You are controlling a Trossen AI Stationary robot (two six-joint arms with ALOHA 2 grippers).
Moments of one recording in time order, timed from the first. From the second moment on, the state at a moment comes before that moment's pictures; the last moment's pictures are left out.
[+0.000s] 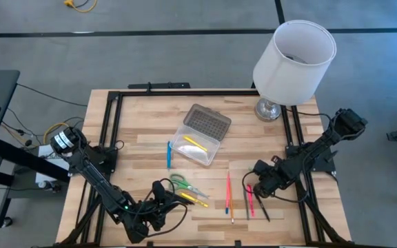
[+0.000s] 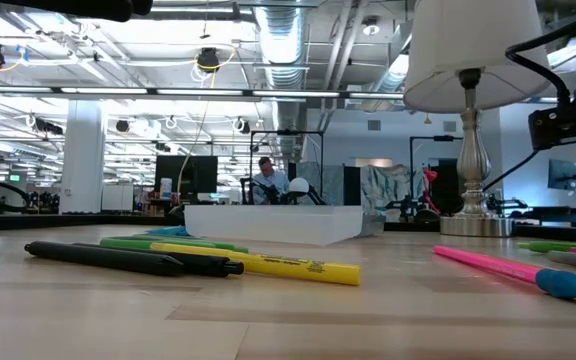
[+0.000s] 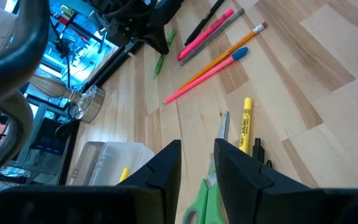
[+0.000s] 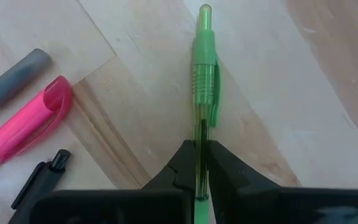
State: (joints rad) left arm -0.86 1.69 1.01 -0.15 -0.96 0.06; right arm 0.61 1.43 0.59 -0.70 0.23 1.16
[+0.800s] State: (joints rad) left arm -0.86 1.69 1.01 -0.18 -0.97 0.05; right arm 0.47 1.43 0.81 -0.65 0.48 0.76
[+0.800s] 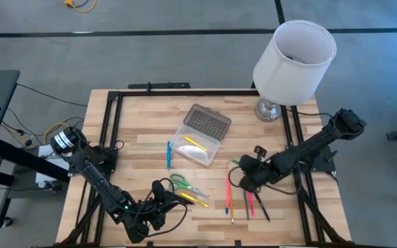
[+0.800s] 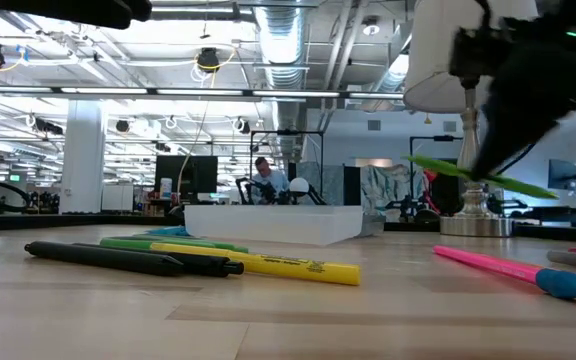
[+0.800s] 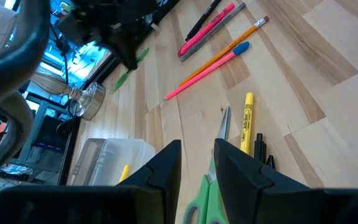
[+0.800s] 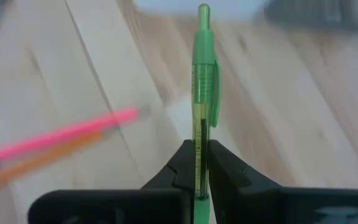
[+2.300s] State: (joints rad) left arm -0.73 1.69 1.01 -0.42 -0.95 -0.13; right arm -0.12 1.75 0.95 0.16 -0.02 0.17
